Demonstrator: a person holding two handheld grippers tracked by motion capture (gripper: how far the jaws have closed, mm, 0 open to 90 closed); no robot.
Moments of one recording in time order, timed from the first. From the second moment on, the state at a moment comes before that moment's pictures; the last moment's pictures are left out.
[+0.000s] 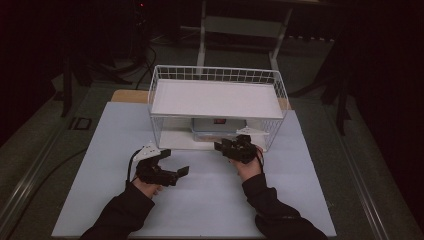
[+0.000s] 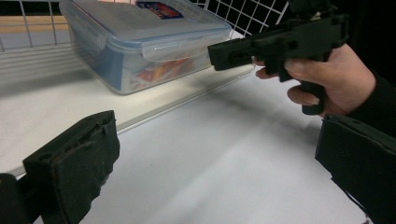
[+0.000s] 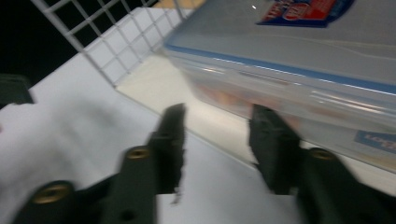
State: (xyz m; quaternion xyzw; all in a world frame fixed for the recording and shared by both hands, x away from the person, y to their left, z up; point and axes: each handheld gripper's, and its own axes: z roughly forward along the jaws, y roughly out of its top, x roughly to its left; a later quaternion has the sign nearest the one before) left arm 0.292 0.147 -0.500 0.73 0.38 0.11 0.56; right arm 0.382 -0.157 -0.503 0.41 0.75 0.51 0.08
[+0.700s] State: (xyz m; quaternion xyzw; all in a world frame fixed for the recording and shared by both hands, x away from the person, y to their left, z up) left arm 0.274 0.150 -0.496 0.75 0.35 0.10 0.56; right arm 0.329 -0.194 -0.502 0.33 0.77 0.53 0.09
